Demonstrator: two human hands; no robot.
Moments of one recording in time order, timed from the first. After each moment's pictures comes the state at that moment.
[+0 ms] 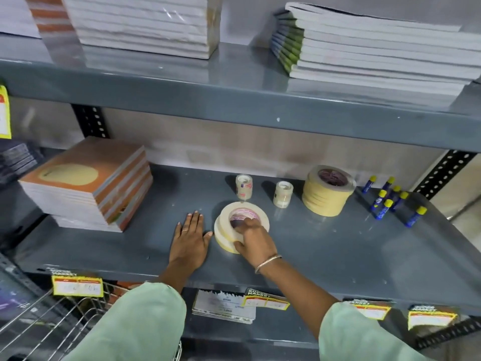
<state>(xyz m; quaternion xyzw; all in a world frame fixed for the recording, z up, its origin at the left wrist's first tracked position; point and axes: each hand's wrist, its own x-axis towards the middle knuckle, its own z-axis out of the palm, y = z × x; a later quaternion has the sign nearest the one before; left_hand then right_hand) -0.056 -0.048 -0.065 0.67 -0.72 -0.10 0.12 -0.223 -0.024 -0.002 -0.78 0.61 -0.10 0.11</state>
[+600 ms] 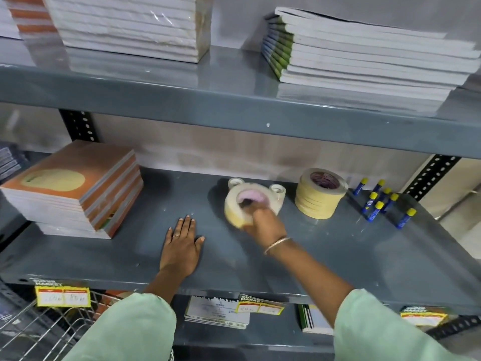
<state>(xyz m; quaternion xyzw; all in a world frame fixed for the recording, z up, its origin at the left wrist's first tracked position) -0.055 -0.050 -0.069 0.67 -0.73 -0.08 0.14 -0.252 -0.043 0.041 -0.78 0.61 -0.13 0.10</state>
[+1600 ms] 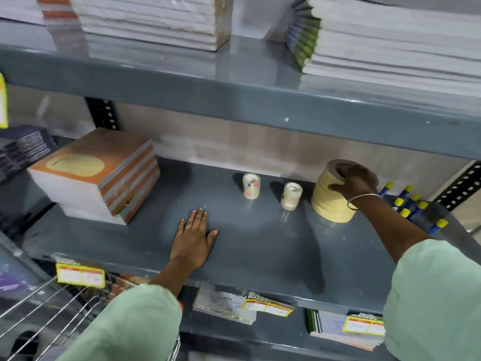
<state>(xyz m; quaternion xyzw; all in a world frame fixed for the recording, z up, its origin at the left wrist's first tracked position) -0.056 -0.050 -0.067 0.68 -0.72 -0.09 0.13 -0.415 -0.136 0.070 -0.65 0.76 -0.10 -0.03</state>
